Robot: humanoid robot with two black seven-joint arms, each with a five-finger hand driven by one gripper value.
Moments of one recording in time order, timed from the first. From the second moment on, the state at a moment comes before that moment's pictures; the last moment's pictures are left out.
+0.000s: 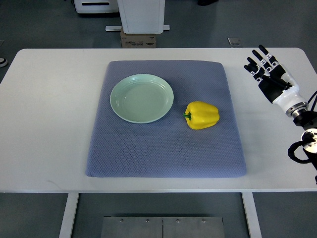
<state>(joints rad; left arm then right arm) -0.04 0.00 -0.11 -0.23 0.02 0.17 0.04 0.56 -0.33 1.02 0.90 -0.32 0.33 0.25</state>
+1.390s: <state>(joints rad) -0.04 0.00 -0.11 -0.23 0.02 0.17 0.04 1.00 -0.48 0.21 1.06 -0.85 0.21 0.31</state>
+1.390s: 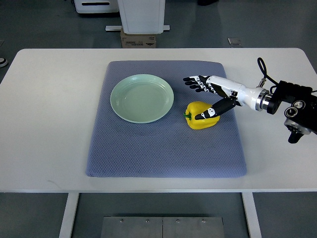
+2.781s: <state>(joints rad) -0.04 0.00 -0.11 -0.23 0.02 0.17 0.04 1.04 -0.43 0.02 0.98 -0.93 0.09 0.32</state>
